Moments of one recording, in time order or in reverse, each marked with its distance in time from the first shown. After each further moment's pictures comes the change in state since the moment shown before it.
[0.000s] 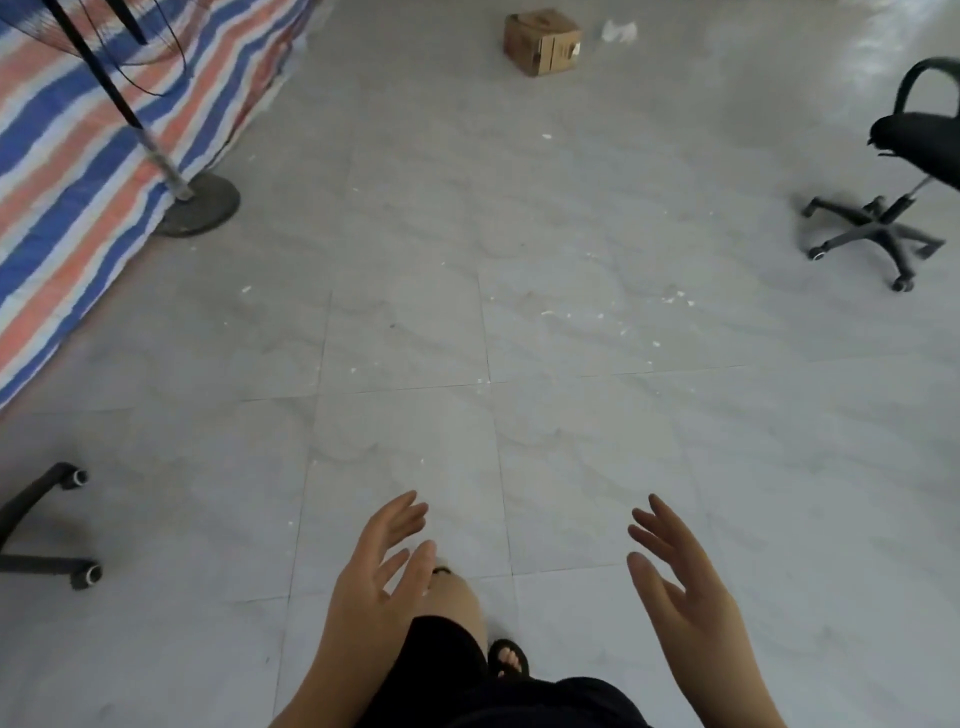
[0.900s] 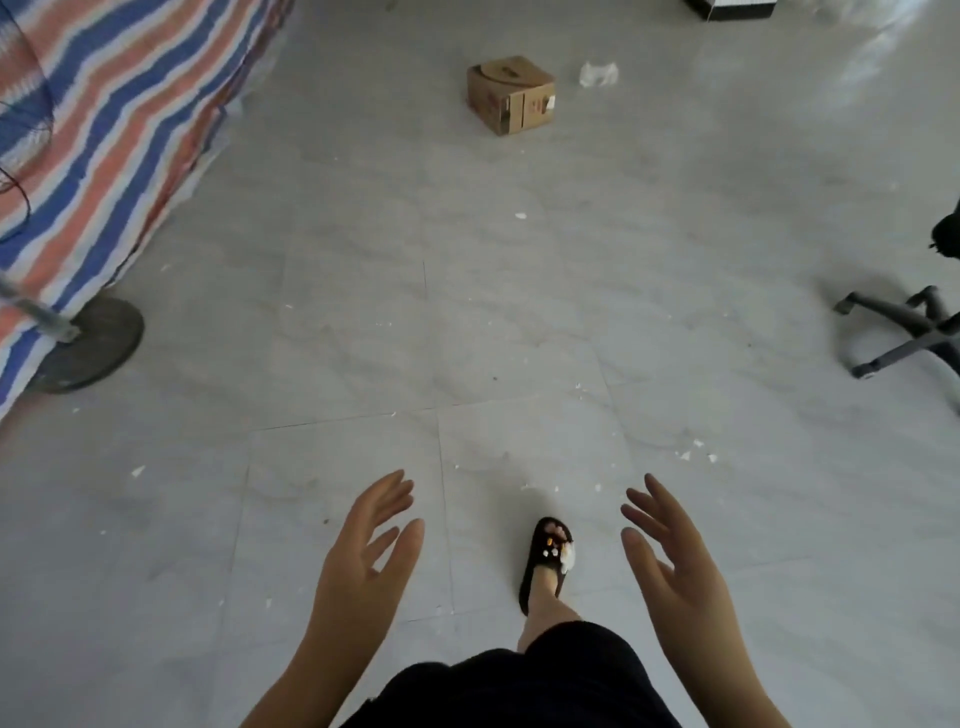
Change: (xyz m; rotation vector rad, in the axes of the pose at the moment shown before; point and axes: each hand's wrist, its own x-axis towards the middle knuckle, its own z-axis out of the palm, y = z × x) left_hand 0.661 0.173 0.173 0.069 -0.006 0.096; right_hand 0.686 -0.109 0.000 0.060 0.065 -0.029
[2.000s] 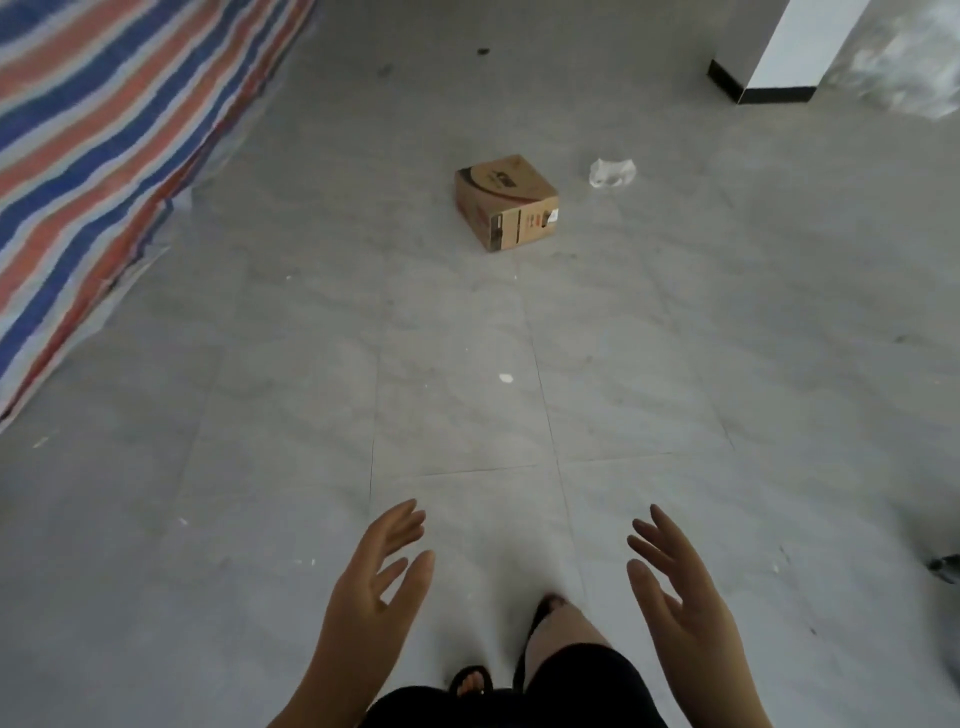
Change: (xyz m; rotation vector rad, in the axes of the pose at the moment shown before) left_hand 0.754 0.169 0.209 -0.051 -0.011 -0.038; right_hand 0.799 -0.125 0.018 -0.041 -0.032 -0.029
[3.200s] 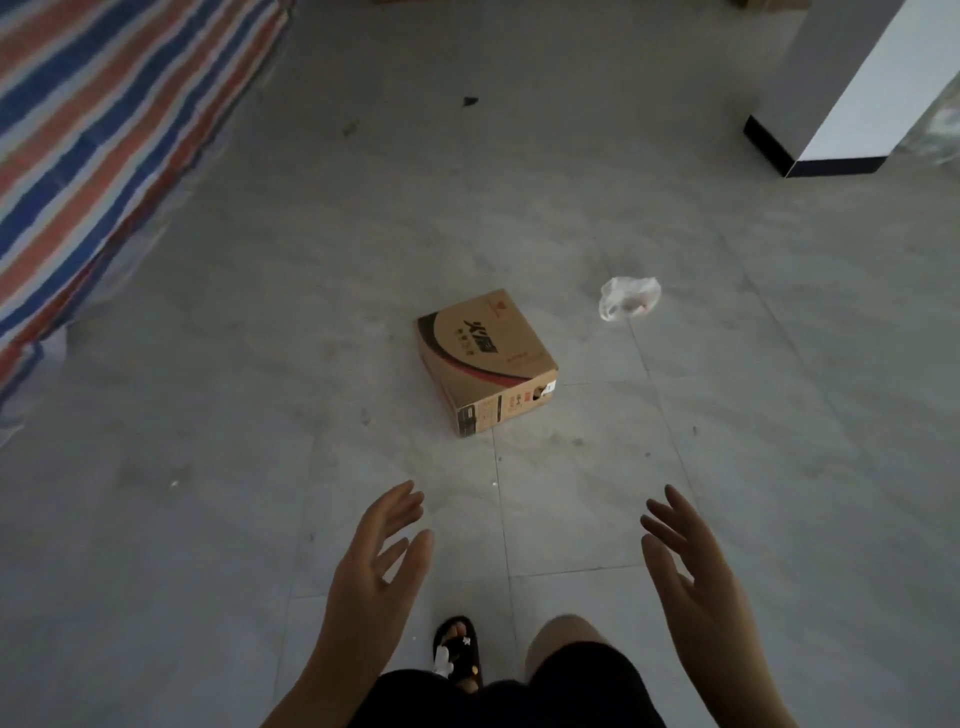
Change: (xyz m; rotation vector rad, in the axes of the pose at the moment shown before) left_hand 0.913 0.191 0.191 -0.020 0.029 0.017; right_hand 0.952 -0.124 0.047 -0.030 0.017 0.006
